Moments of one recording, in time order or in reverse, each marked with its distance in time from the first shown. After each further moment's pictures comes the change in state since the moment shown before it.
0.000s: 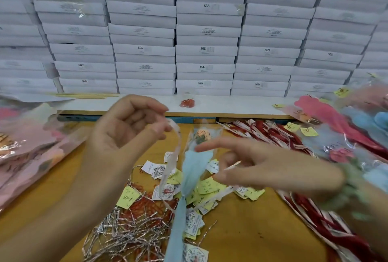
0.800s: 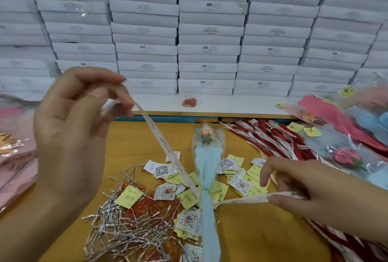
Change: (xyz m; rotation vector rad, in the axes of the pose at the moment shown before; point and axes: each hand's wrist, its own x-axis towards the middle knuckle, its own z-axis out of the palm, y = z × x) left_hand 0.017 0.003 -0.032 0.100 0.132 0.215; right_hand -0.050 0.037 -0.006 -0.652 0.168 0.160
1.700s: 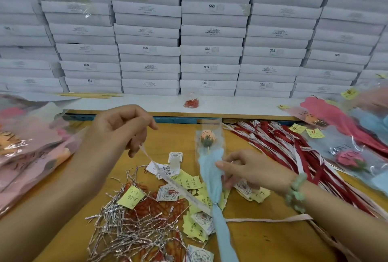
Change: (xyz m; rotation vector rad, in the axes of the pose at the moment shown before) left_hand -0.003 -0.009 0.006 0.118 -0.109 -0.454; right_hand 0.095 -0.010 0.039 0.618 -0.029 0.256
